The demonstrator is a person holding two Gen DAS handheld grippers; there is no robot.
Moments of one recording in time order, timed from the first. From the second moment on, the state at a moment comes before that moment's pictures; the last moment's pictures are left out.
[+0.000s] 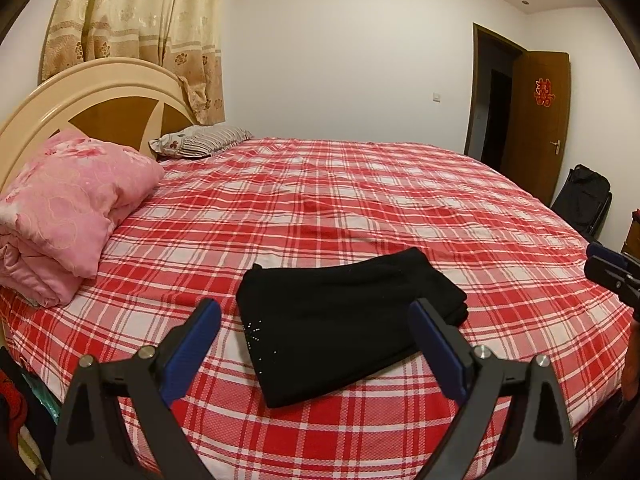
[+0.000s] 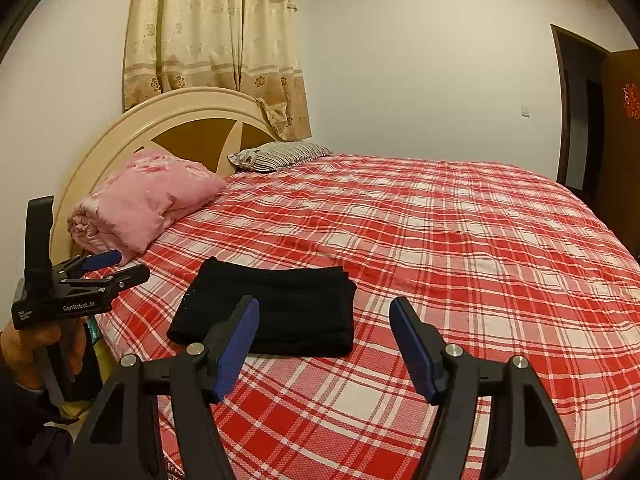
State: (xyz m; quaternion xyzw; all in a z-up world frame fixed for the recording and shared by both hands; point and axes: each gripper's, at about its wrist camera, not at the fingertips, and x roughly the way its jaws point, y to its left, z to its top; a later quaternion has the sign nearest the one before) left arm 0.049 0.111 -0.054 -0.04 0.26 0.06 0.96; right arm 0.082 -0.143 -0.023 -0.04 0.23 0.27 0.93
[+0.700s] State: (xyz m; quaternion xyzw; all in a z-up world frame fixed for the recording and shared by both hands) left arm 0.048 0.112 -0.051 -0.03 0.26 0.06 0.96; right arm 0.080 -0.142 -0.024 -0.05 0.23 0.28 0.93
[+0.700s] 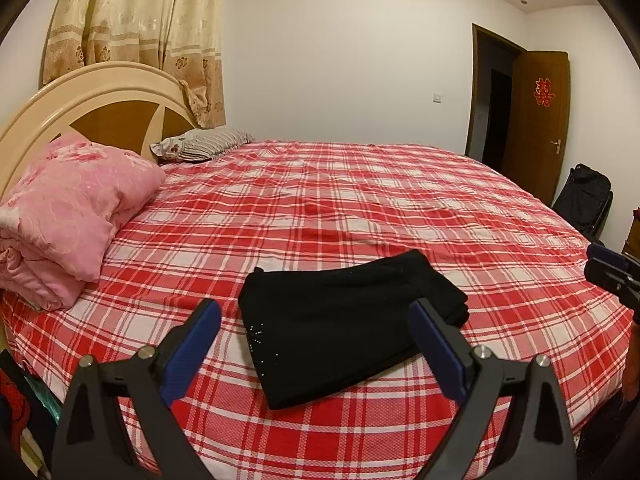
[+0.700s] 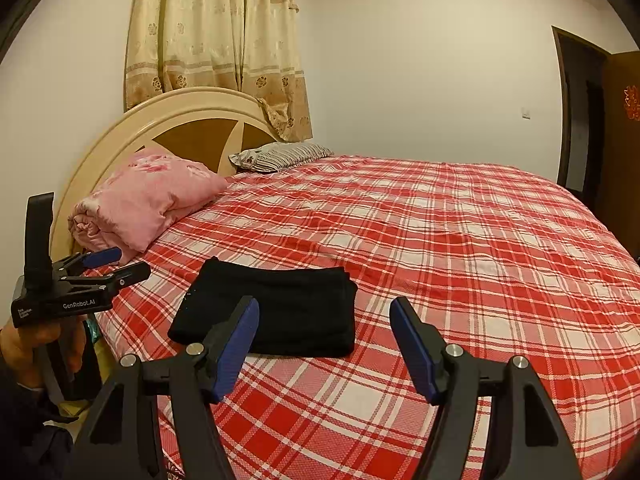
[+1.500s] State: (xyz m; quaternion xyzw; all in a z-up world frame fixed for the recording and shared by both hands) left arm 0.046 0.109 -0.044 -0.03 0.24 0.06 0.97; right arm 0.076 -0.134 -0.027 -0.06 0.23 0.28 0.93
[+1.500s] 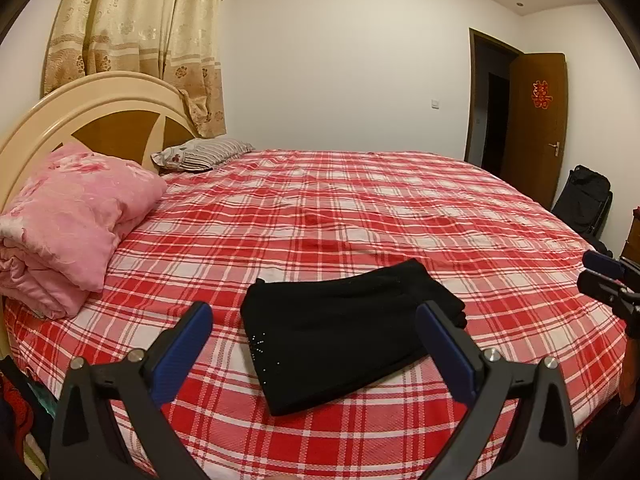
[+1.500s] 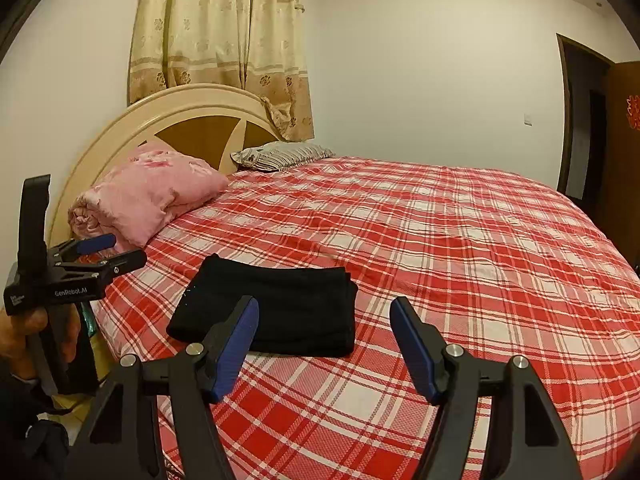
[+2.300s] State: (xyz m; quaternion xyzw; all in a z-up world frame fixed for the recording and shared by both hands) left arm 0.050 0.118 -0.052 -0.04 0.26 0.07 0.96; right arm 0.073 -0.121 -0.038 -0.09 0.24 0.28 0.93
